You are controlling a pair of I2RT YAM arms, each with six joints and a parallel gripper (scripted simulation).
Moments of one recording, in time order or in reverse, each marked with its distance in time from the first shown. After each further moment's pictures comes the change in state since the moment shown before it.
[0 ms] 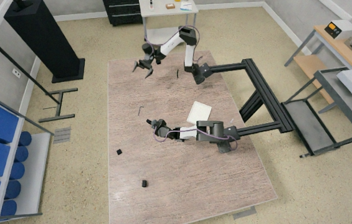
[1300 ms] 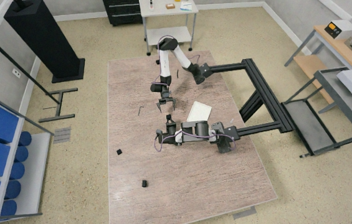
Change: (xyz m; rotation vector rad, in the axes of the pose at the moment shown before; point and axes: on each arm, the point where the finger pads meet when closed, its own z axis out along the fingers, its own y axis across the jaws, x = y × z) left arm 0.099 -0.106 -0.036 0.578 0.488 -1.150; right arm 0.056 0.296 0.124 -0.650 0.020 0.132
